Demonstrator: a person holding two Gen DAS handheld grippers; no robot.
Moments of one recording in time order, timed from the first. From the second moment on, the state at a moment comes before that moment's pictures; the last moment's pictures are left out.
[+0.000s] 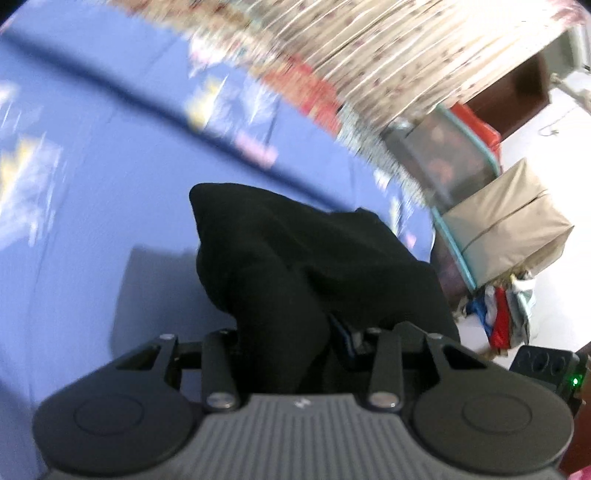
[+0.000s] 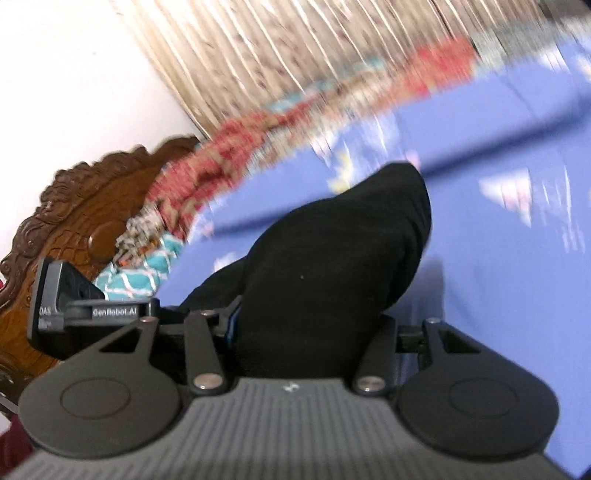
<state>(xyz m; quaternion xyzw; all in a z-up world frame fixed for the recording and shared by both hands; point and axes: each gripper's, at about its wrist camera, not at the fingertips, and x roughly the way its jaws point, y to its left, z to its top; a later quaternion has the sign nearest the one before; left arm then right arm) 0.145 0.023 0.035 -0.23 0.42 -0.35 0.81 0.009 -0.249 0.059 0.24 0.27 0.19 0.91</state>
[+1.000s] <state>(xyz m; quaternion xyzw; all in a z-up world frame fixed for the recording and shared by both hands) 0.167 -0.016 -0.005 -0.07 0.42 -0.16 0.89 0.069 -0.287 -0.001 0.24 0.36 0.02 0.90</state>
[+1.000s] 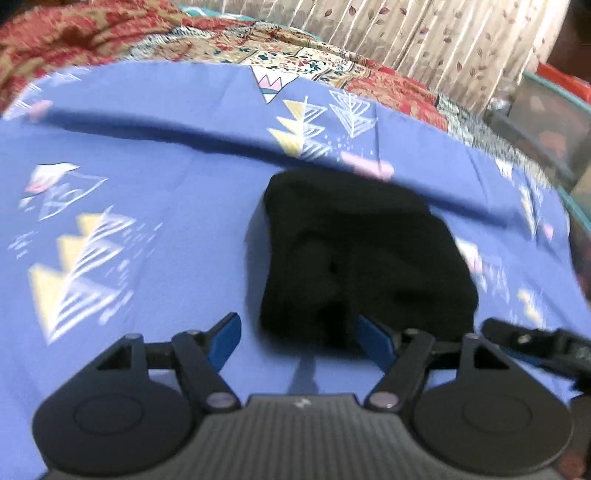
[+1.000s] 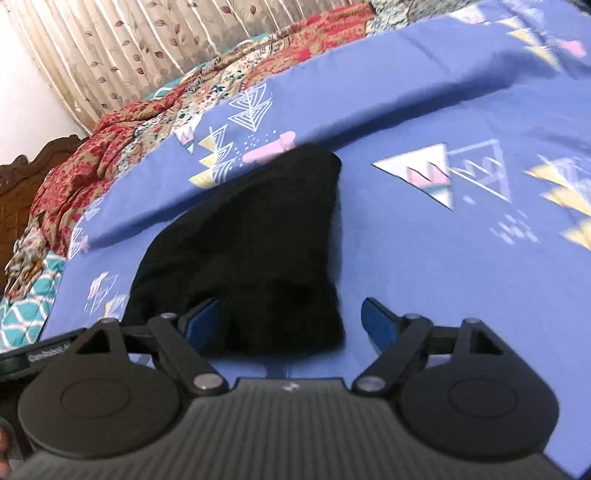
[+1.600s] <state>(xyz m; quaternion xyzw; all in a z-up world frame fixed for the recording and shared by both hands) -0.006 -0.018 0.047 0.06 0.28 -0.07 0.96 -0.053 -0.210 0.023 0.17 0.35 0.02 0.92</state>
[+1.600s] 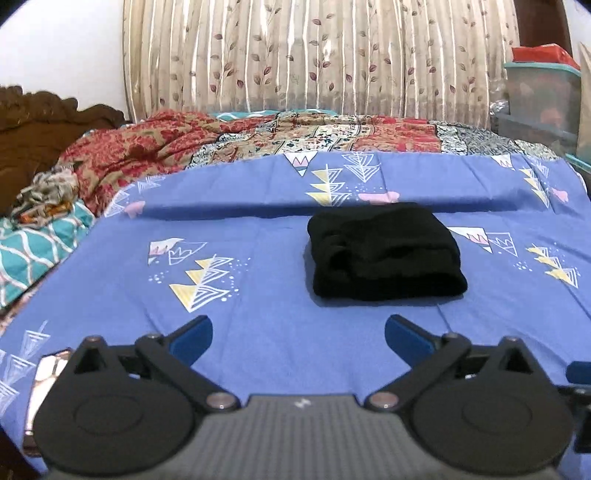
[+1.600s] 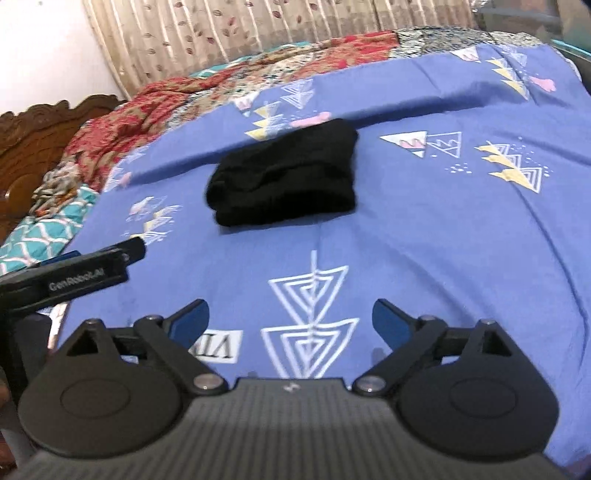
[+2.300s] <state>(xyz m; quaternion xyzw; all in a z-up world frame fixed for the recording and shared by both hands) -0.026 -0.021 0.050 0.08 0.35 -0.06 0.93 -0.075 -0.194 0.026 0.19 0.35 0.02 0.92</state>
